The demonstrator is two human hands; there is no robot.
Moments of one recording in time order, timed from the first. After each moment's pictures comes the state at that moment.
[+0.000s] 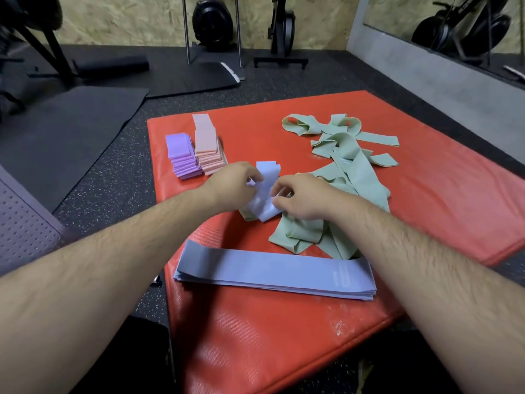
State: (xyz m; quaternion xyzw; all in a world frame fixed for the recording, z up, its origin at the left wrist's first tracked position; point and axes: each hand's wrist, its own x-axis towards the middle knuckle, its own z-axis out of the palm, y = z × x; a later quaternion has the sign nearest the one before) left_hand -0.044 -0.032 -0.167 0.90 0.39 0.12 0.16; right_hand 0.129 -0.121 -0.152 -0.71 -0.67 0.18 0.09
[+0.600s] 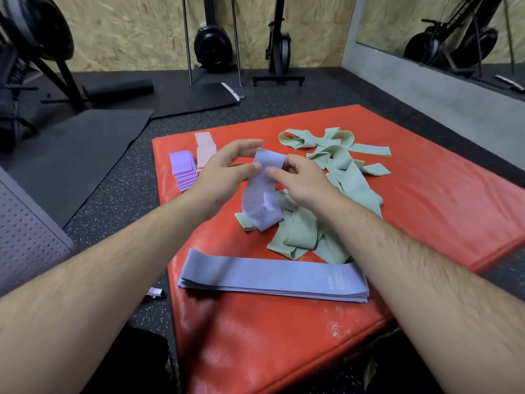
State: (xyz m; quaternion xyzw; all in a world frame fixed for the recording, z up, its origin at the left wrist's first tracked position) left_hand -0.050 -0.063 -0.121 0.69 0.31 0.40 0.51; right_hand 0.117 -0.123 -0.126 -0.65 -0.54 0.27 0.46
